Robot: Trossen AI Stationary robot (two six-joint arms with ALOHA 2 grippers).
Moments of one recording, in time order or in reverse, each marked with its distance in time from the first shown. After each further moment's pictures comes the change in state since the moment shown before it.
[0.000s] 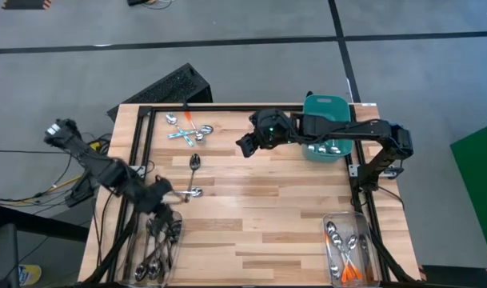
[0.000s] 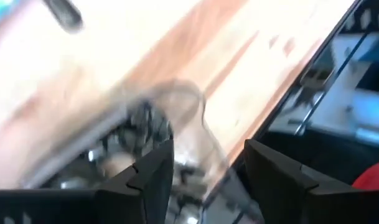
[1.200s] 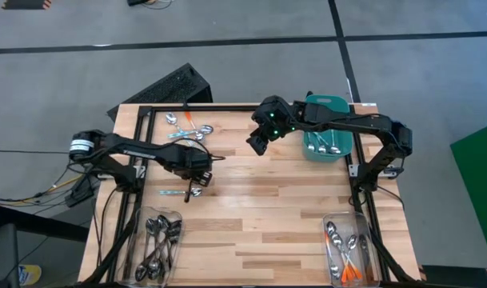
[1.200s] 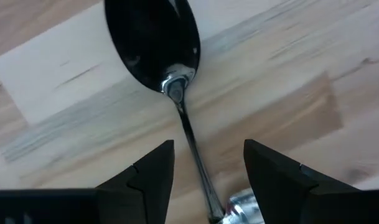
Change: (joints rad) left arm 0.720 0.564 0.000 0.054 -0.110 0.467; right arm -0.134 -0.003 0.000 -0.157 -0.203 -0.394
